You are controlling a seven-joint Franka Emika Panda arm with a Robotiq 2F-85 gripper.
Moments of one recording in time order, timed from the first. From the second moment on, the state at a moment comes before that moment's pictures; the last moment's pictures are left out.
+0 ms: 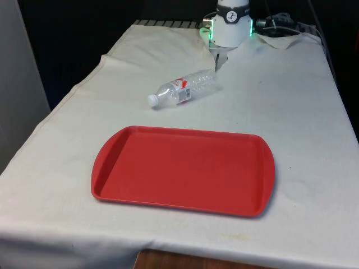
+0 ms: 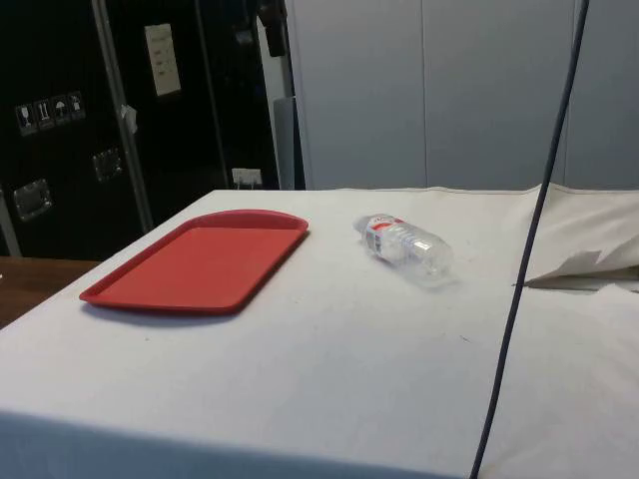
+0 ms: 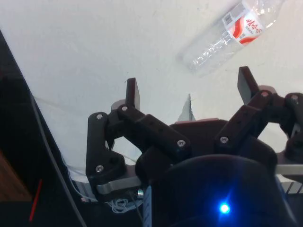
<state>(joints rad) 0.20 0.05 -0.20 -1.88 0.01 1.85 -0.05</state>
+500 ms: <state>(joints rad) 0.20 0.00 -0.20 -1.97 0.01 1.91 -0.03</state>
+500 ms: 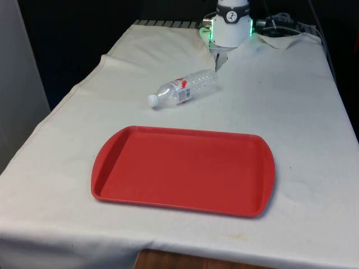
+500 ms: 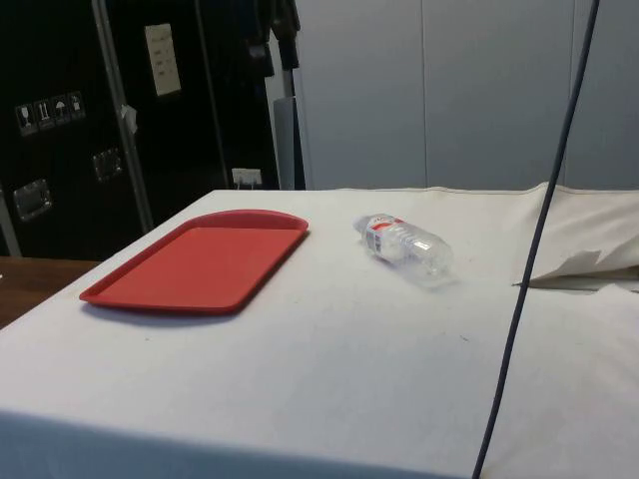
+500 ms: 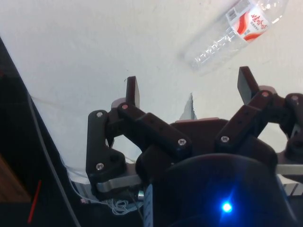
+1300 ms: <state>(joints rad) 0.20 -0.10 -0.20 -2.14 -0.01 2.01 0.01</state>
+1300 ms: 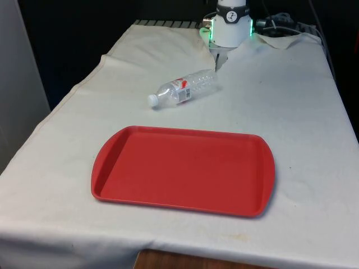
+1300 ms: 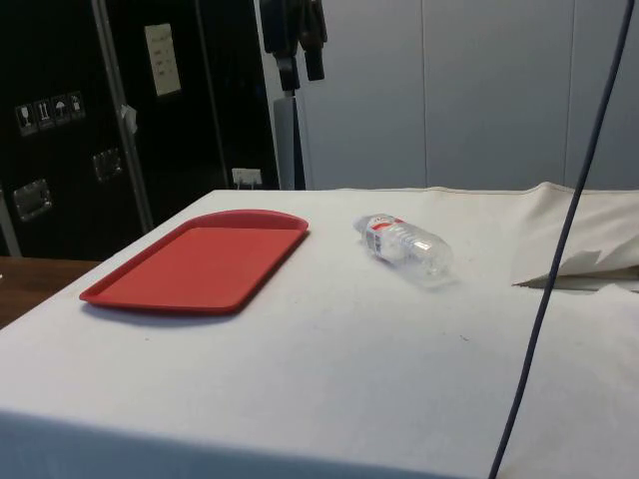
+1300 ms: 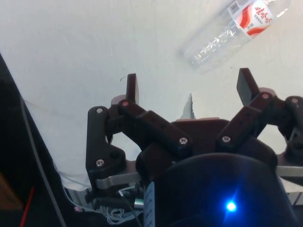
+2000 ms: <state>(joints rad) 0.20 -0.16 -0.20 -2.27 -0.03 2.10 0.05</state>
